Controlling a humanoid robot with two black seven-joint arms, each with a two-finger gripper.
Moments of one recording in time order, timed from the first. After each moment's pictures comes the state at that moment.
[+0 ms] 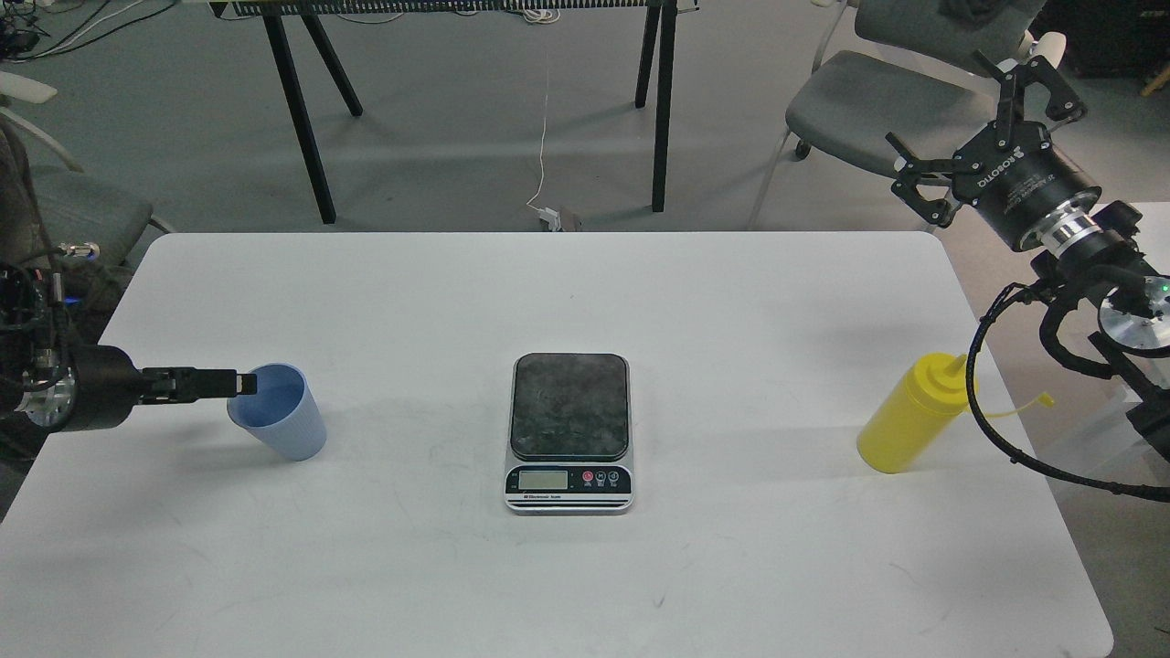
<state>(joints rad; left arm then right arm) -0.75 0.92 -0.29 -0.94 1.54 -0.49 -0.49 0.74 -0.56 0.79 0.84 0.19 0.49 0.07</state>
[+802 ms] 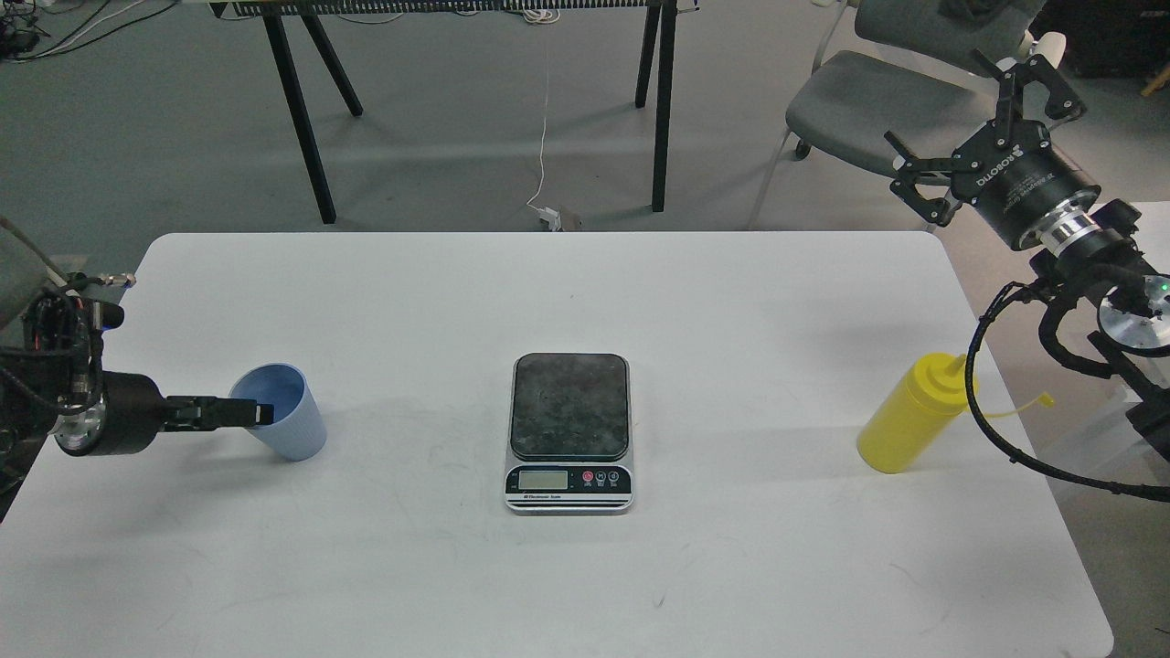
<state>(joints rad) -0.74 0.85 -0.19 -0.88 1.54 -0.45 -0.49 0.74 -0.56 0.79 0.84 0.19 0.49 0.07</state>
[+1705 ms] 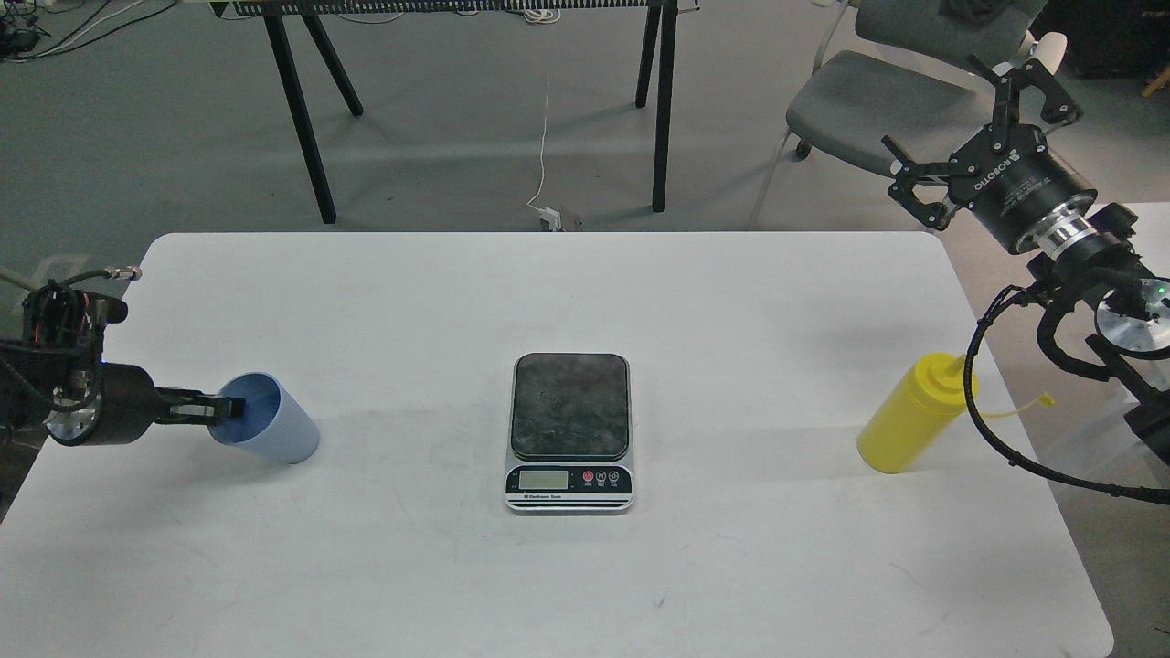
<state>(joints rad) -0.80 0.86 -0.16 -0.88 1.63 -0.43 -0.49 0.74 -0.56 0.79 0.84 0.19 0.49 0.07</state>
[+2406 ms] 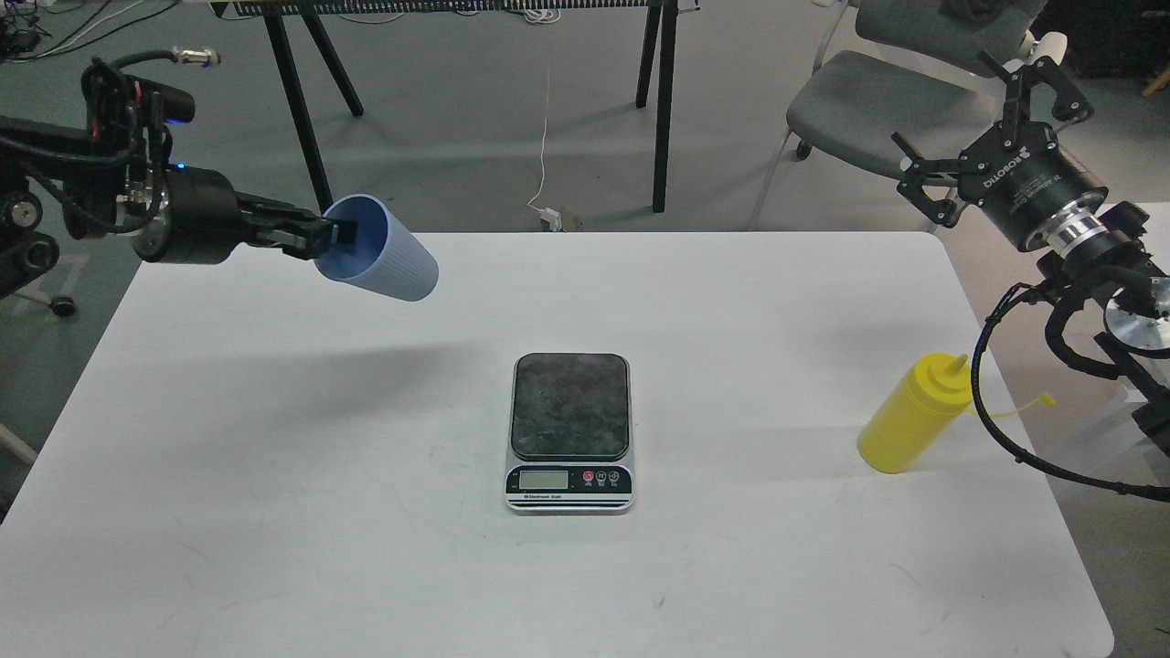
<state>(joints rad) -1.23 0.86 -0.17 -1.23 1.63 -0.49 -0.49 0.74 -0.58 0.82 0.83 0.18 0.49 0.08</state>
